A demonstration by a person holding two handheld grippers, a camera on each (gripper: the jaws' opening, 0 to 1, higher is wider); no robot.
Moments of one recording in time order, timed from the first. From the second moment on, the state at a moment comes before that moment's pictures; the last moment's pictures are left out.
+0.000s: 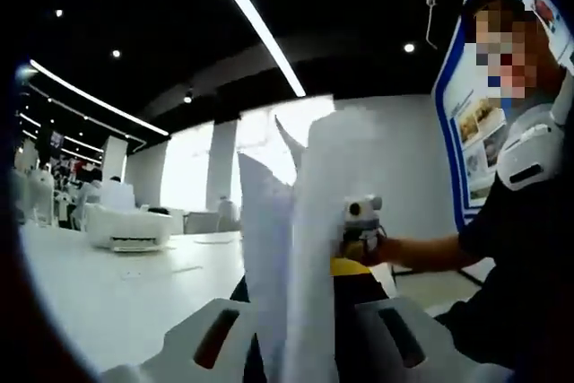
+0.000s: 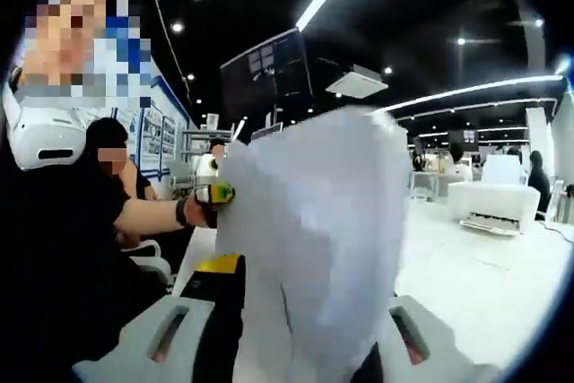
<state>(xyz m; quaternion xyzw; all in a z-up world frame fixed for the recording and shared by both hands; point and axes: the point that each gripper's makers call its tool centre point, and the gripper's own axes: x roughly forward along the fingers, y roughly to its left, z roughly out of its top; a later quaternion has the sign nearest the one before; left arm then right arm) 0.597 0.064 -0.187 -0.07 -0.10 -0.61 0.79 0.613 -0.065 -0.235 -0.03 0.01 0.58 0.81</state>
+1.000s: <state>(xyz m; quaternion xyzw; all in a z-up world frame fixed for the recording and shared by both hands) 0.600 0.034 -0.180 -0.08 -0.10 -0.61 0.78 0.639 -0.100 -0.247 -0.05 0.04 0.49 0.87</state>
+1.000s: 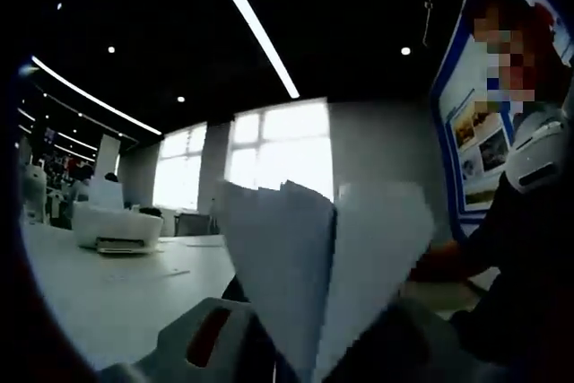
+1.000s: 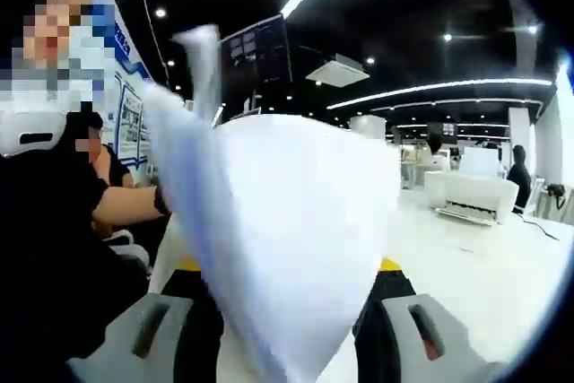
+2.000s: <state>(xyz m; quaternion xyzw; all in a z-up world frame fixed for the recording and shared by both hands) 0.573 0.019 -0.179 -0.06 -0.09 -0.65 0.75 0.613 -0.094 -0.197 0.05 -0.01 0.60 0.80</state>
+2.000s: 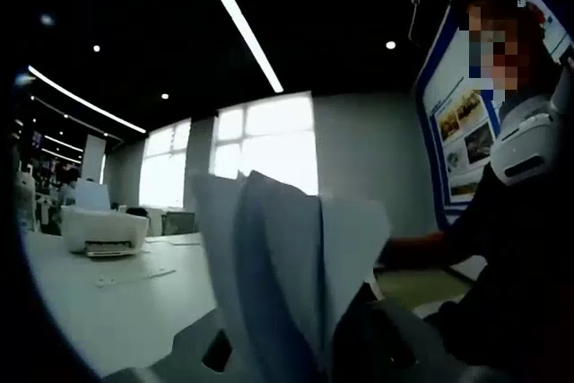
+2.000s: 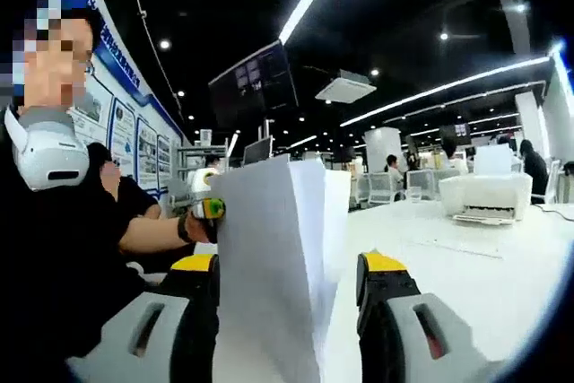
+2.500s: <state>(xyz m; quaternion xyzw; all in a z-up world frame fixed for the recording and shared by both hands) 0.595 0.066 -0.191 -0.07 -0.09 -0.57 0.81 0.611 -0.114 -0.198 0.05 -0.02 0.57 0.82</state>
